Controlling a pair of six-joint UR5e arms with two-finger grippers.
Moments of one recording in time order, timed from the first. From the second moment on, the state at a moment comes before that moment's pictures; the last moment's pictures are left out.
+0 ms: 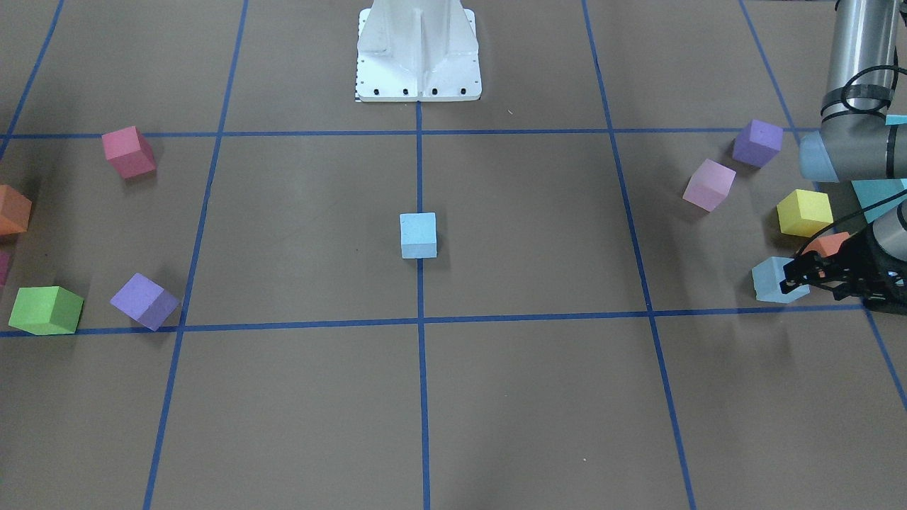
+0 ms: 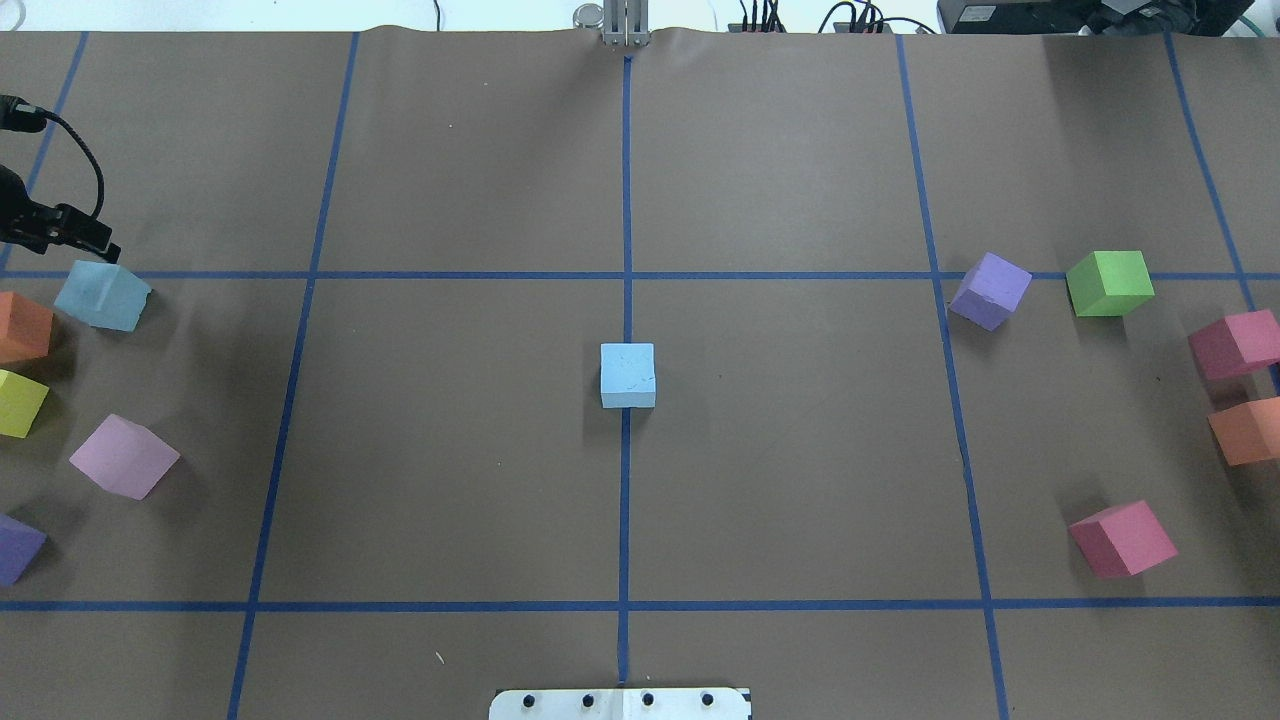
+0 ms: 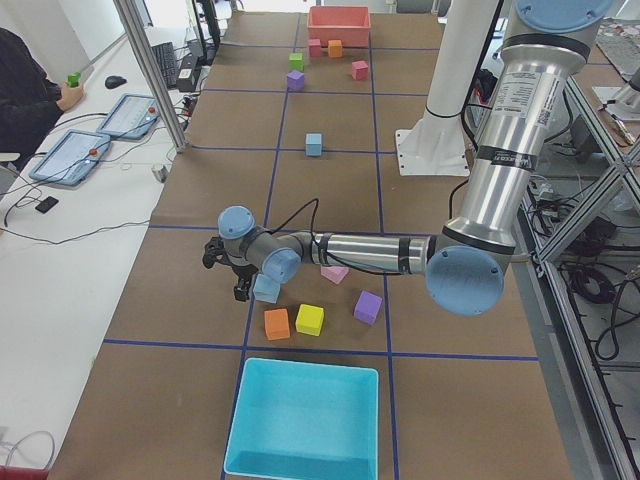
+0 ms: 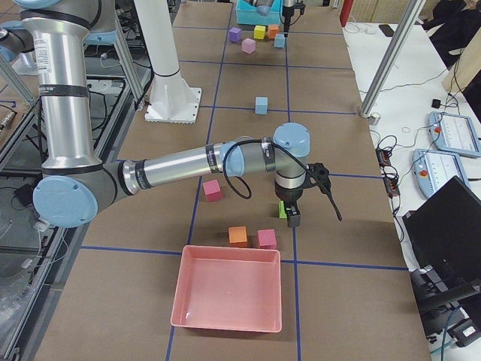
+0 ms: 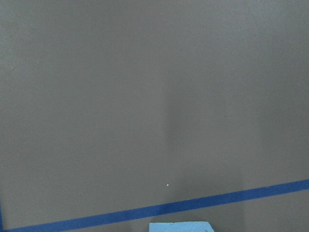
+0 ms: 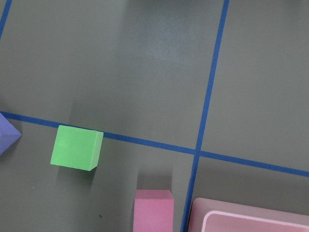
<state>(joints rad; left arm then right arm) -1.17 -1.80 -1.31 -2.10 -2.29 -0.46 1.54 -1.53 1.79 -1.65 2.28 -0.04</state>
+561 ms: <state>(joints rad) -1.11 -1.79 -1.30 -2.17 -2.27 -0.54 1.57 -1.54 1.79 -1.65 2.28 -0.07</state>
